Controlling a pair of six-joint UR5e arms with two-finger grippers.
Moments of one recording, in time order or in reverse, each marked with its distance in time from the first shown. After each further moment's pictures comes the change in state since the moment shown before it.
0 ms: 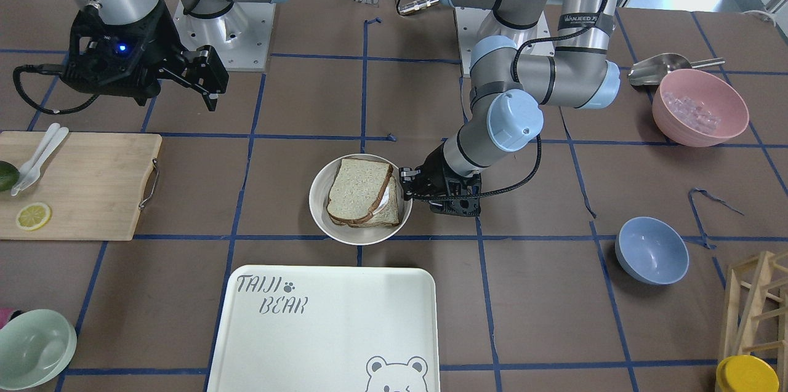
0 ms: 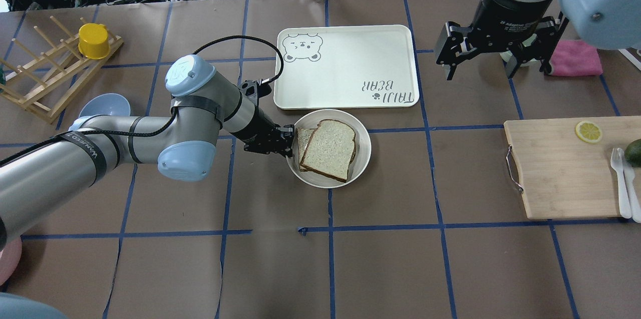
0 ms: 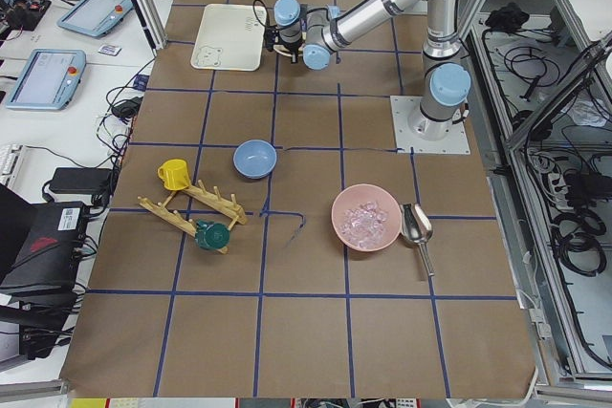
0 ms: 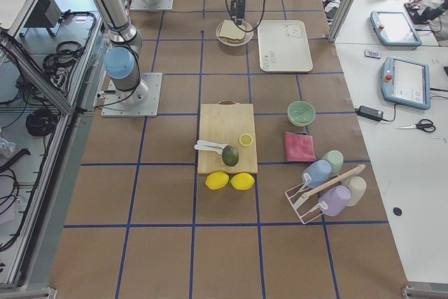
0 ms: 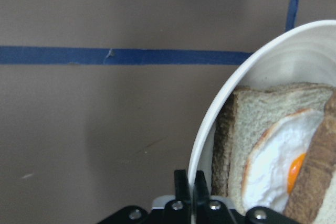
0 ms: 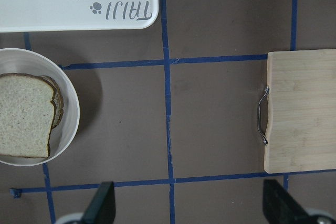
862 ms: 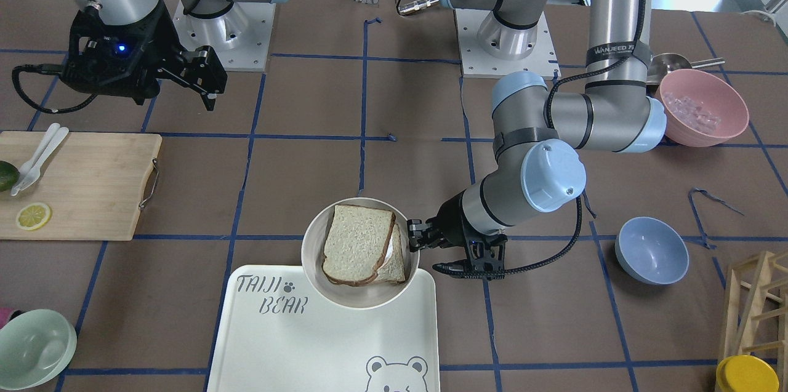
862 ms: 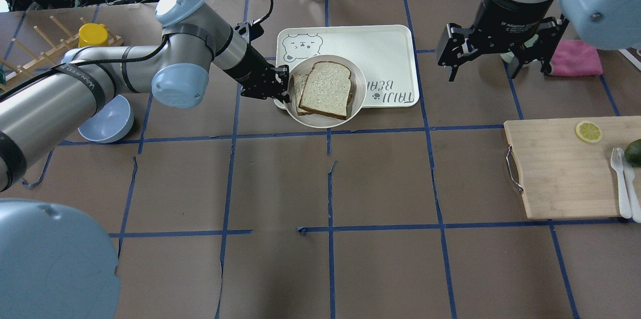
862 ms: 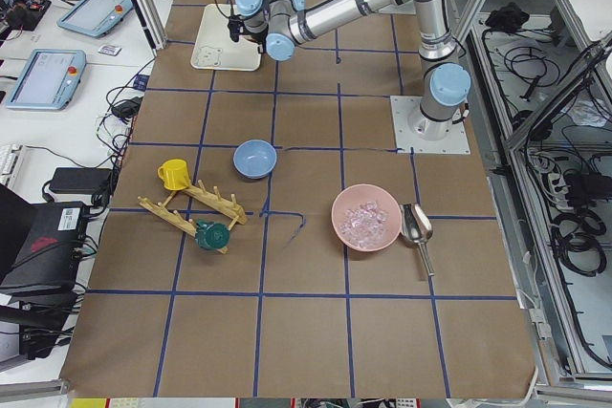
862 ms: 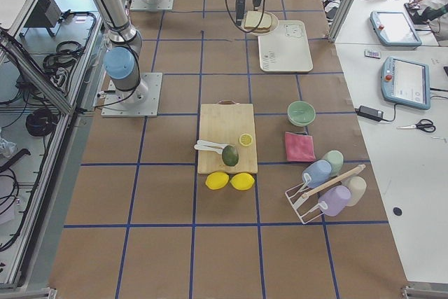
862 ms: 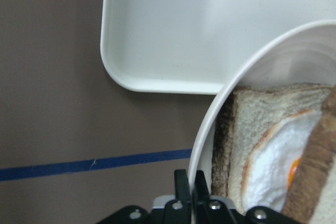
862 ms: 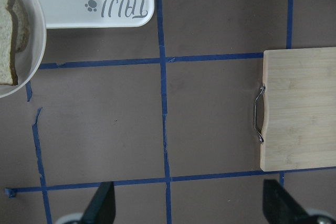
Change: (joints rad) left arm 0.026 -0.173 0.400 -0.203 -0.024 -0.002; right arm 0.000 0.001 0.000 0.004 -0.010 0.002
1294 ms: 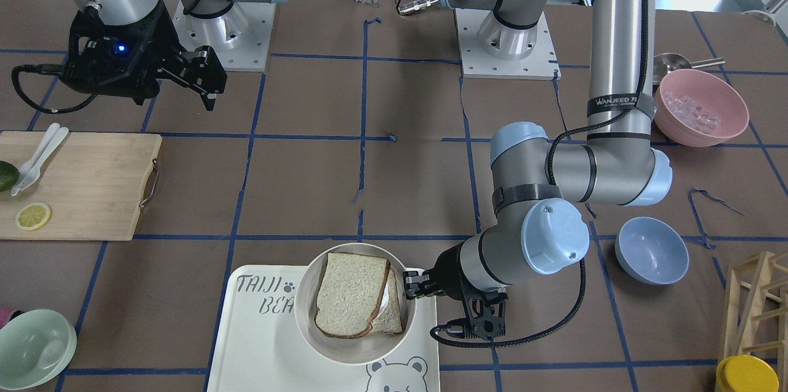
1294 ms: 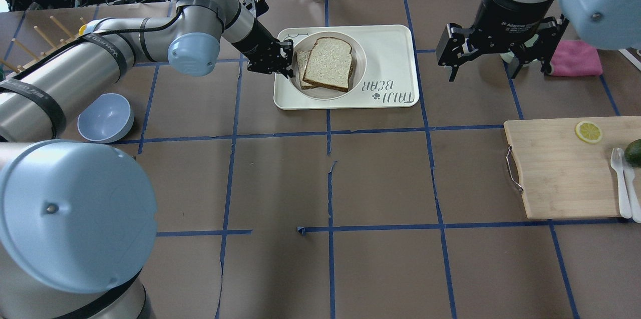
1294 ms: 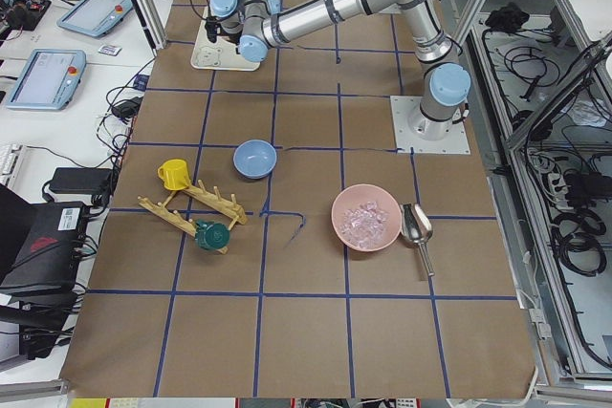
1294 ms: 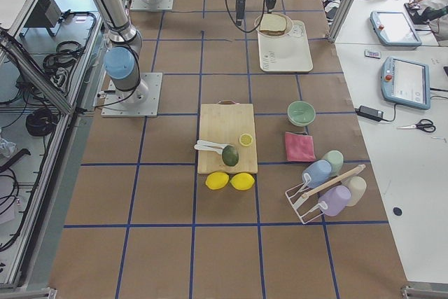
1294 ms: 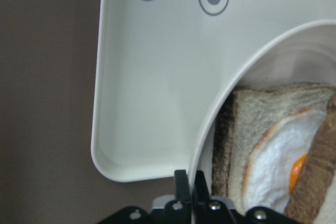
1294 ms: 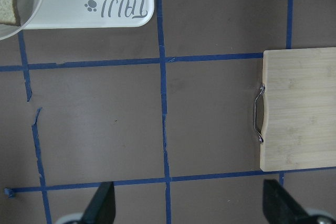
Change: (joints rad) left arm -0.008 -0.161 0.204 -0.016 0.000 -0.030; right arm -0.001 0.000 0.000 0.000 0.000 -0.001
